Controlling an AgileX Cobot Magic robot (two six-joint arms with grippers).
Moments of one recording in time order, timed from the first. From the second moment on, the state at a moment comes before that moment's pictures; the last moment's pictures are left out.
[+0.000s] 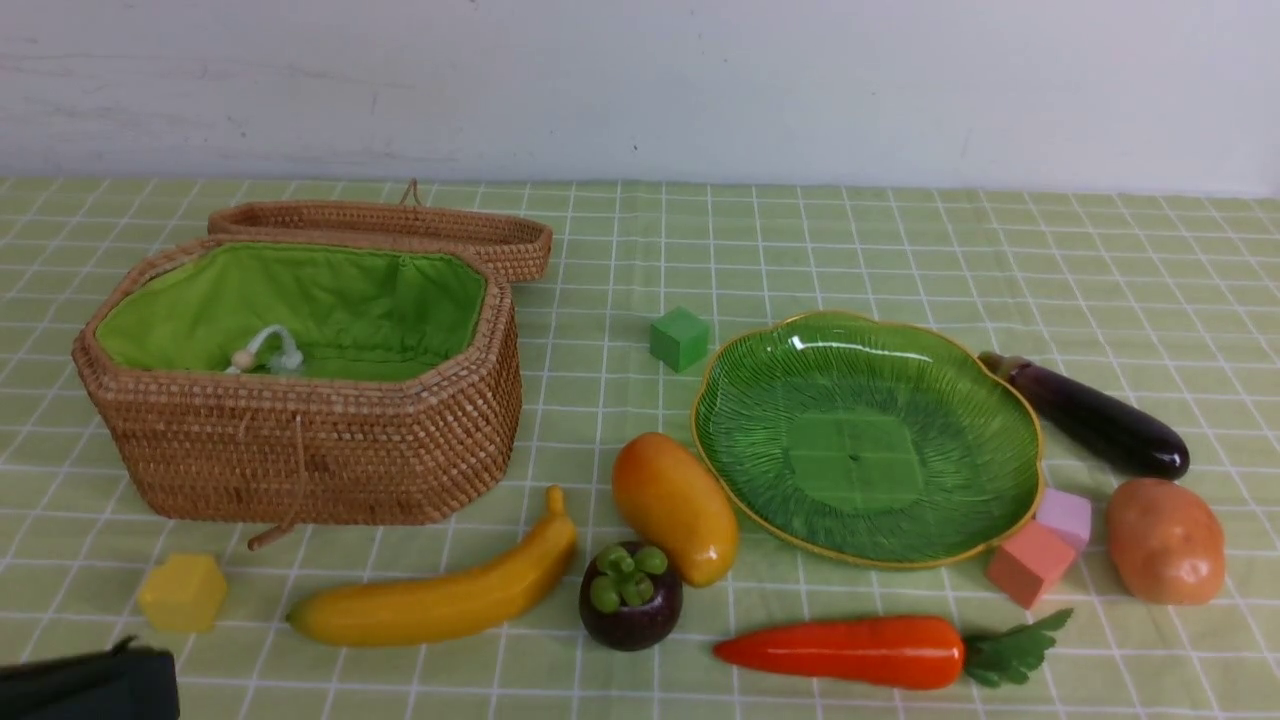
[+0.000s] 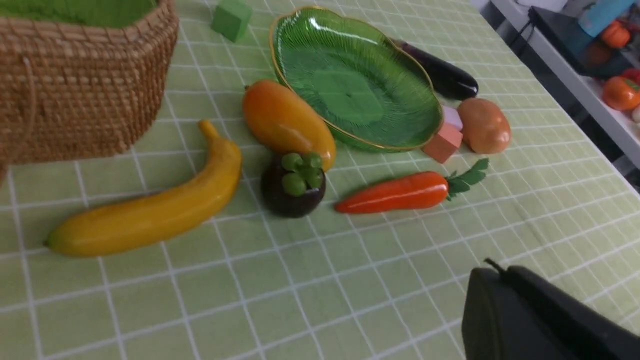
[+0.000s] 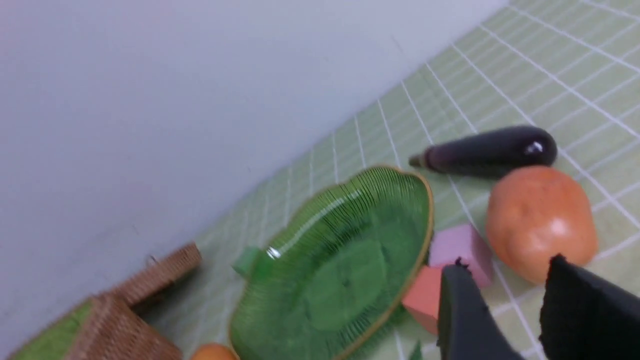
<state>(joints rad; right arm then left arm) -0.02 -0.01 0.03 0.43 0.10 0.24 -0.13 0.39 -0.64 -0.65 0.86 0.17</state>
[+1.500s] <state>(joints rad) 0.23 0.57 -1.15 0.57 1.27 -0.57 -0.61 1.36 -1.01 -0.09 1.02 0.53</state>
